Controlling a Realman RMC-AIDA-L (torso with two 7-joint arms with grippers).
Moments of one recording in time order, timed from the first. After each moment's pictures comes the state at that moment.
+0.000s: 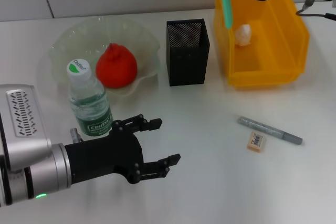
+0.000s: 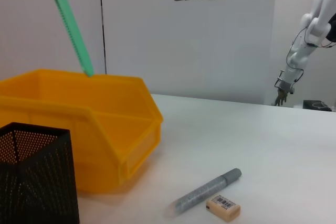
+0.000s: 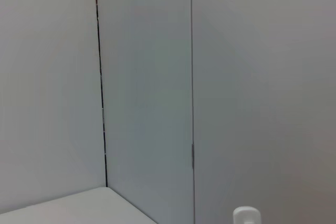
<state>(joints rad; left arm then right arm) -0.15 -2.07 1.65 1.03 1.43 1.14 -1.23 0.53 2.03 -0.90 -1.03 -1.66 -1.32 1.60</state>
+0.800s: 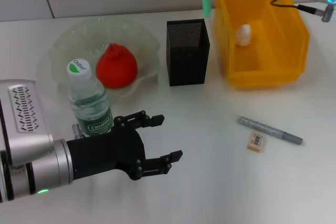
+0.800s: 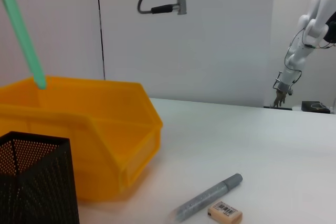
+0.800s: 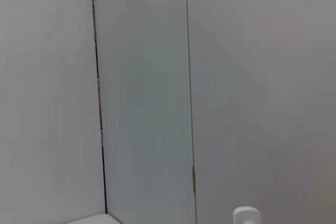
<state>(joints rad) -0.16 -2.07 1.65 1.03 1.43 1.14 -1.23 0.70 2.03 -0.78 -0.74 -1.66 -1.29 1.43</state>
